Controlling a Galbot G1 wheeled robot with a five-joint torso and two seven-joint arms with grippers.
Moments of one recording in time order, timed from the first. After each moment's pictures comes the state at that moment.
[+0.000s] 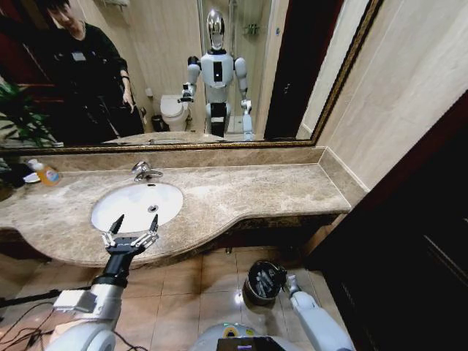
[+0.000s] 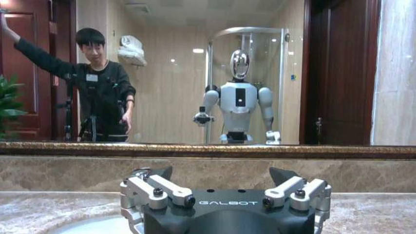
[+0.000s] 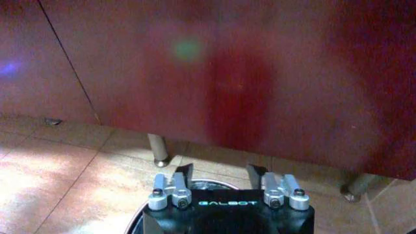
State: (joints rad) left arm 1.84 -1.36 -0.82 -2.47 -0.37 0.04 0.05; right arm -1.02 1.32 0.28 0.72 0.18 0.27 -0.18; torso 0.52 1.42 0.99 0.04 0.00
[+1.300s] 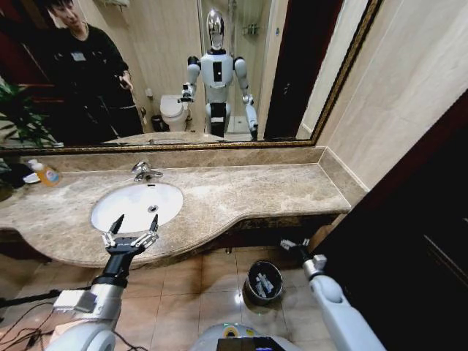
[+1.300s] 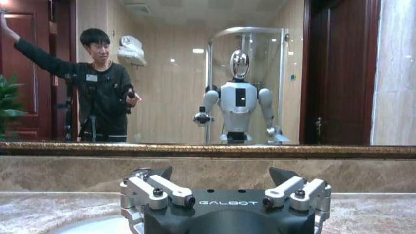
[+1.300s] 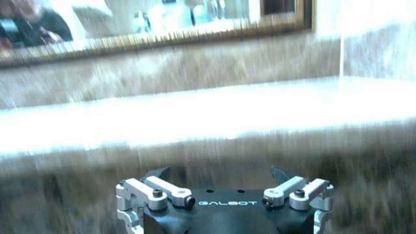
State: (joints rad) left arm 1.84 -1.36 -0.82 -2.47 -0.37 0.04 0.05; right arm -1.31 1.20 0.60 1.58 0.48 0.16 -0.22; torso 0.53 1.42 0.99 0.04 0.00
